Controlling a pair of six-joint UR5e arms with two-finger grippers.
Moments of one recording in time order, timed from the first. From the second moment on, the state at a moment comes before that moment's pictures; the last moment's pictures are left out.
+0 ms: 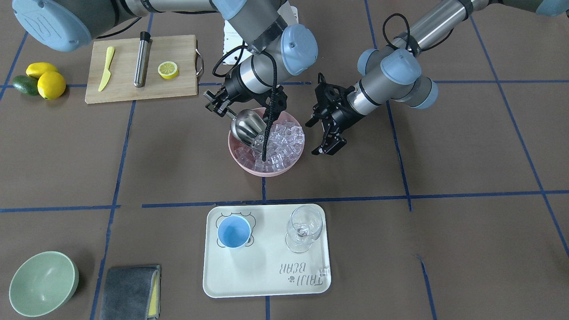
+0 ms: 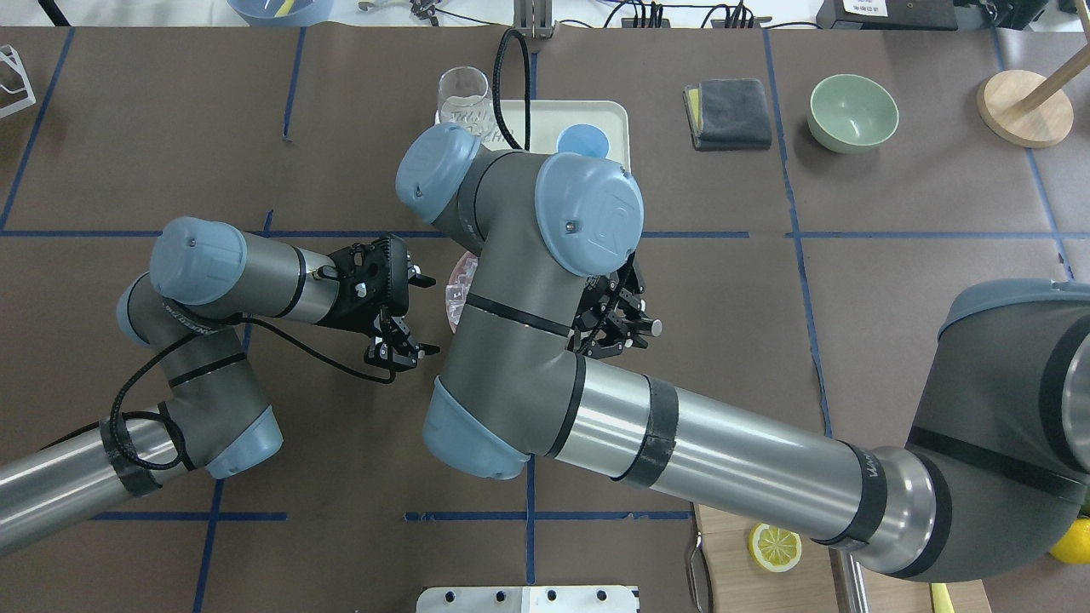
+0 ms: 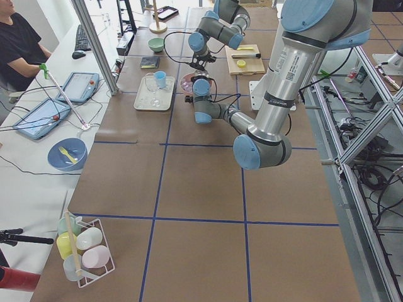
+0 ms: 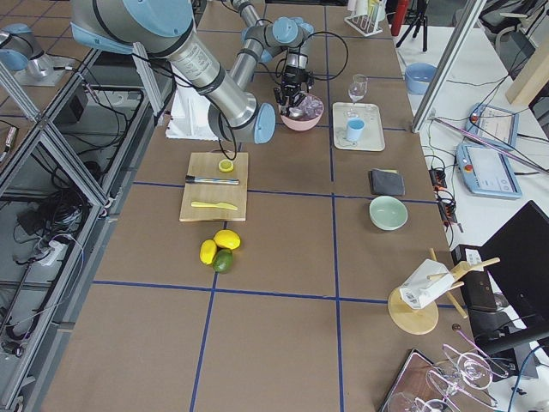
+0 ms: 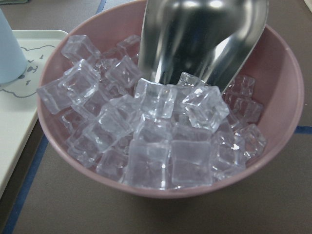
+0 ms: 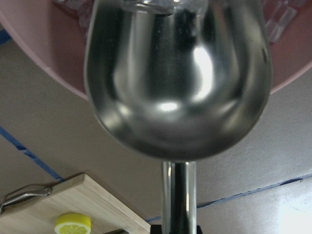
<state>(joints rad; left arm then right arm) -0.59 -2.02 -1.48 -2.60 -2.02 0.07 0.49 -0.51 1.47 -2.52 1.78 -0.14</state>
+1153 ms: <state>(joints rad) -0.59 -2.02 -1.49 -2.60 -2.02 0.07 0.53 -0.69 1.65 -2.34 1.90 -0.08</state>
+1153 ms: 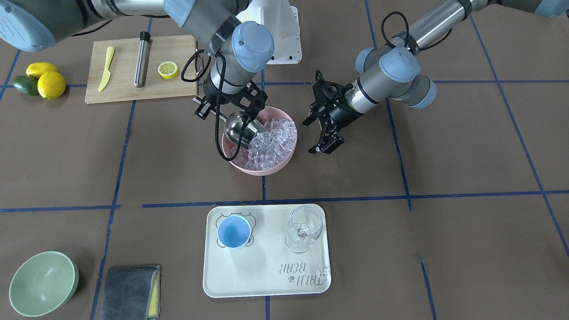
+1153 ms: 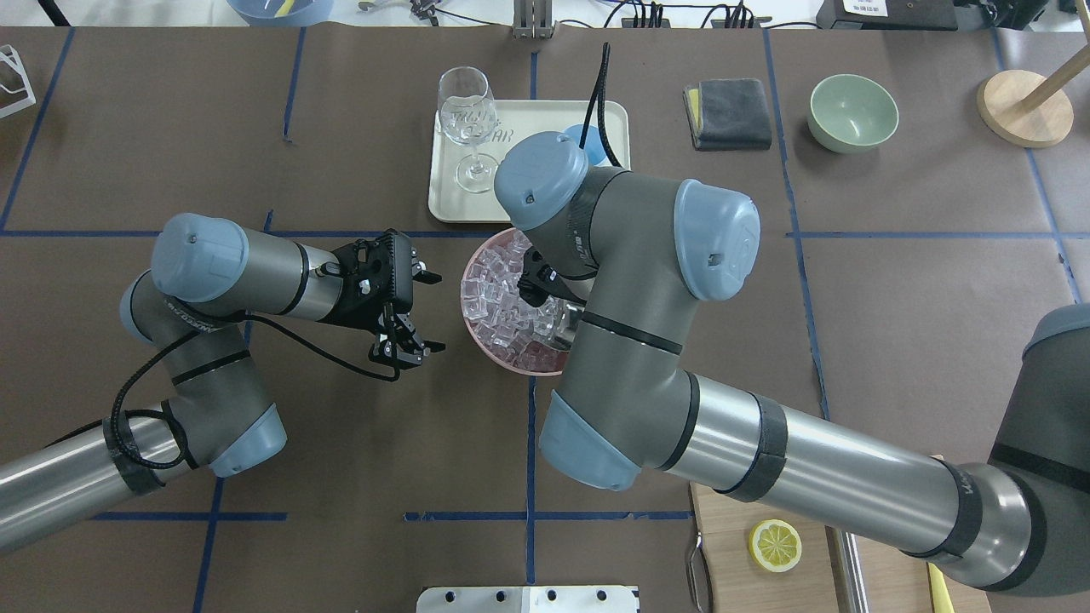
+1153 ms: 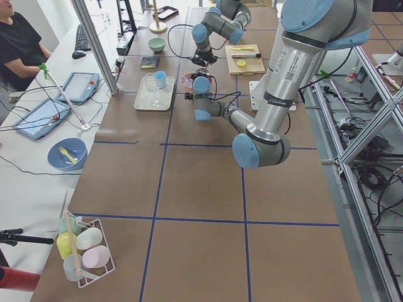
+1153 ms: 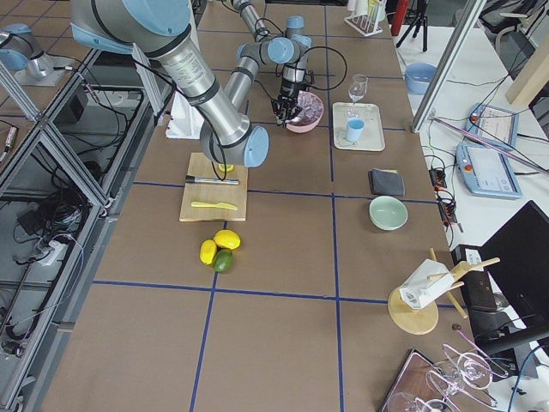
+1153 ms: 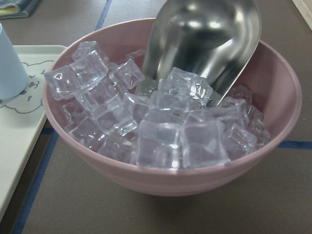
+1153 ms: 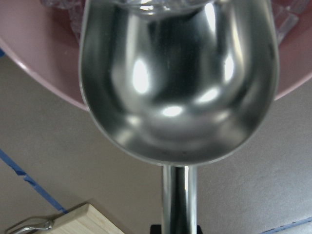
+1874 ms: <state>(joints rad) -0.60 -2.02 -1.50 -2.60 -2.02 0.07 0.55 -0.76 1.71 -2.22 1.95 0.00</state>
